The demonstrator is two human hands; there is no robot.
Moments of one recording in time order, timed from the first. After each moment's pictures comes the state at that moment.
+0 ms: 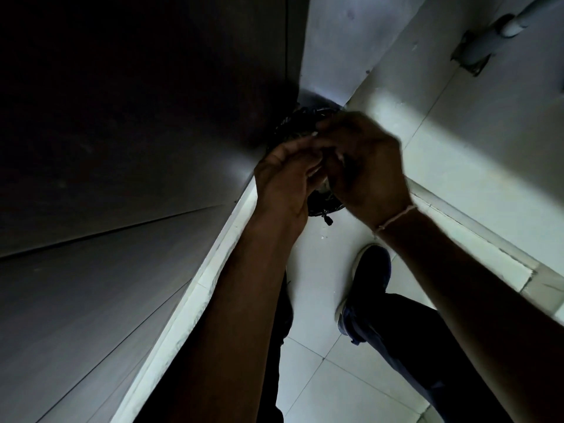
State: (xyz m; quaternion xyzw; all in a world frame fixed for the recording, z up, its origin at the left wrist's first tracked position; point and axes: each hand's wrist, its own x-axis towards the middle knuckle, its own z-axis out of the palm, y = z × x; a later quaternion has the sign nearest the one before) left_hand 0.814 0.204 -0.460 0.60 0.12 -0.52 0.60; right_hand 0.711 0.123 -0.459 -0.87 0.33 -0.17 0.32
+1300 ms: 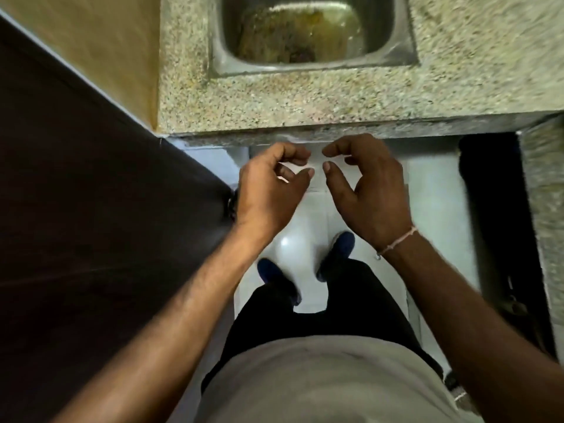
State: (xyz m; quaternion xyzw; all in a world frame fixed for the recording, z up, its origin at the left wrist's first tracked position) left_hand 0.681 0.218 0.081 0.64 -0.52 -0.43 0.36; right_hand 0.511 0.227 0.084 -0.70 0.58 -0.36 0.21
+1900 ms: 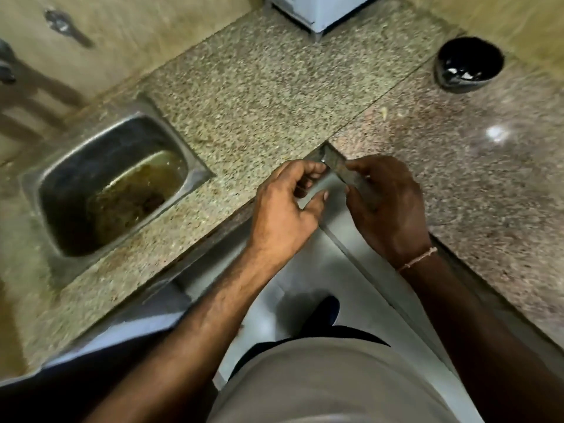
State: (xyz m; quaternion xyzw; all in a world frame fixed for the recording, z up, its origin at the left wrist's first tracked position) left_hand 0.362 0.178 0.153 0.31 -0.80 -0.42 0.30; right_hand 0.214 0.292 0.141 -0.49 0.76 -0.42 -0.01
